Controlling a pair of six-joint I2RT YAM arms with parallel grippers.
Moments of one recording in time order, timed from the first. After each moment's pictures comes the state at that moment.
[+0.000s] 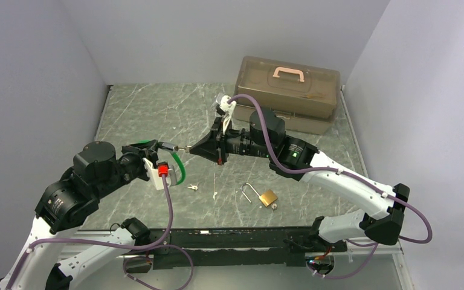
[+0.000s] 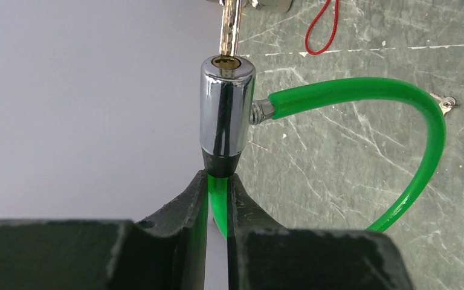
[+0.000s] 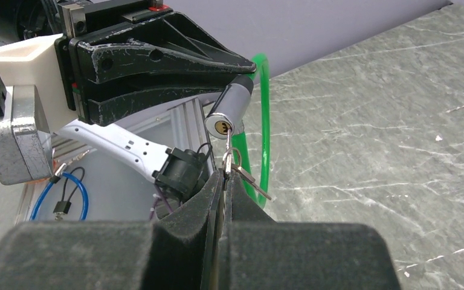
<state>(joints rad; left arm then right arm) -0.66 0.68 1.27 -0.95 0.04 1.10 1.05 1.30 1.38 -0.16 -0.32 0.28</state>
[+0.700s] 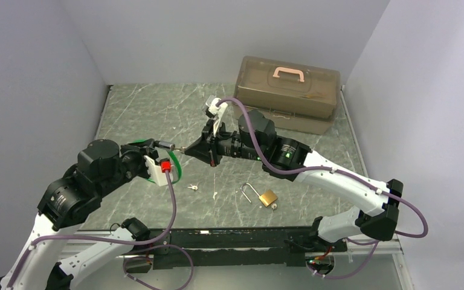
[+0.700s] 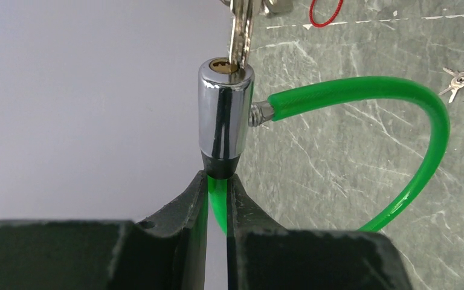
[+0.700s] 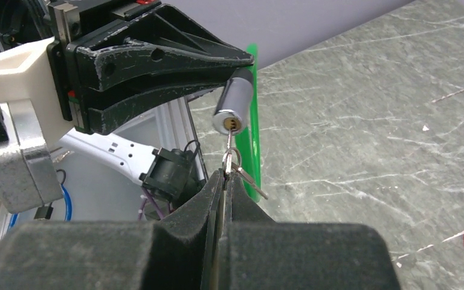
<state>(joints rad) -0.66 0.69 1.28 -0.98 -0.03 1.11 1.11 1.35 1.45 -0.22 -0.21 0.26</state>
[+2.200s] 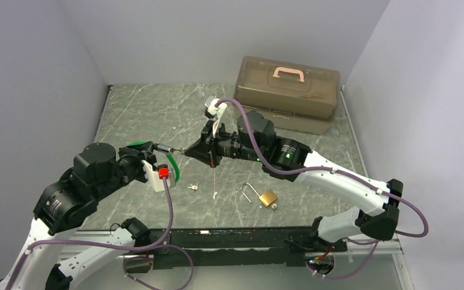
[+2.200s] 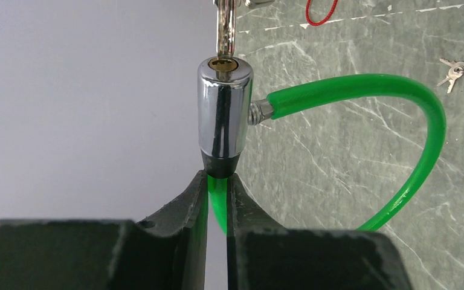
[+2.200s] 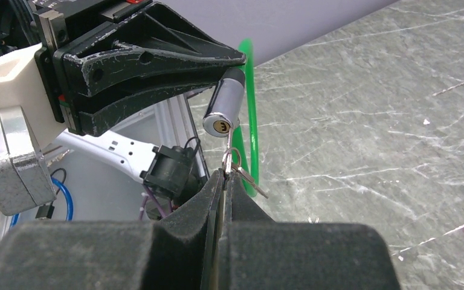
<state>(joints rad) -0.66 0.68 1.28 -1.00 -0.01 1.16 1.12 1.35 1.46 -0.25 -0.19 0.26</state>
